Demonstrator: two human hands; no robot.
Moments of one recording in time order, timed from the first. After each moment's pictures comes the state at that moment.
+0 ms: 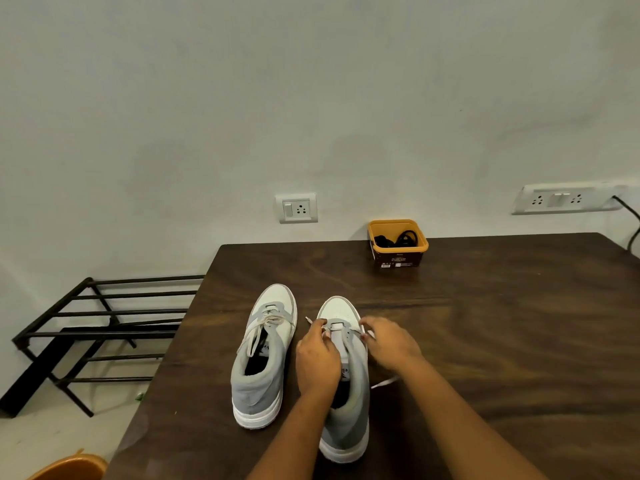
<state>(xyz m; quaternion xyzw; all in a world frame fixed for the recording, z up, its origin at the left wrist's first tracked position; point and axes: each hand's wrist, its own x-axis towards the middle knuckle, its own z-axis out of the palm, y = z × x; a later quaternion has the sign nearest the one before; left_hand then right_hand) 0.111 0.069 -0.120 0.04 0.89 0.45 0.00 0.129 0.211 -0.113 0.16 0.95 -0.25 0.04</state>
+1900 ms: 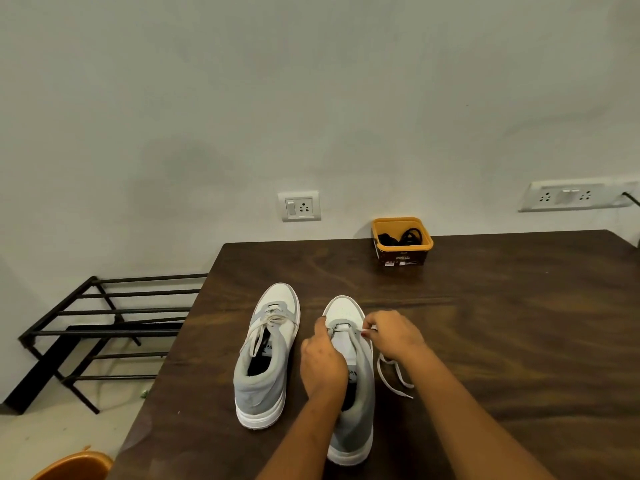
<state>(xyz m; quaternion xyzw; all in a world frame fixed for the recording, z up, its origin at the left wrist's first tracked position) 0.115 0.073 -0.117 0.03 0.93 0.37 -0.02 0.119 0.214 -0.097 0.16 0.96 -0.21 0.06</state>
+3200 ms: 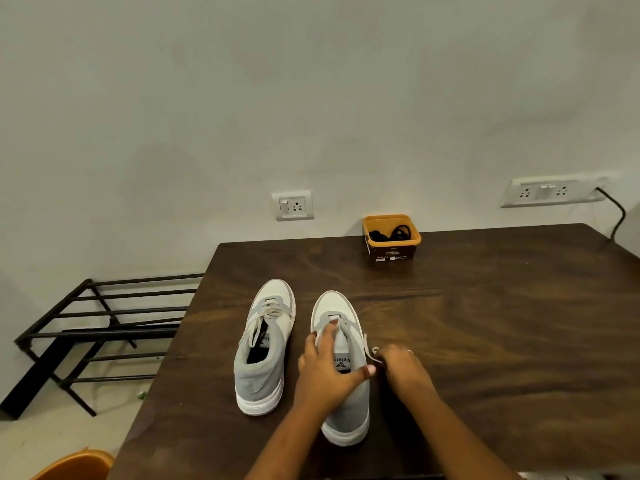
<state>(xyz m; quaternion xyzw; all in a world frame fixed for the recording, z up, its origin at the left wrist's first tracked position) 0.153 0.040 -0.108 0.18 0.90 0.36 0.15 0.186 0.204 -0.142 0.20 0.96 -0.19 0.09</state>
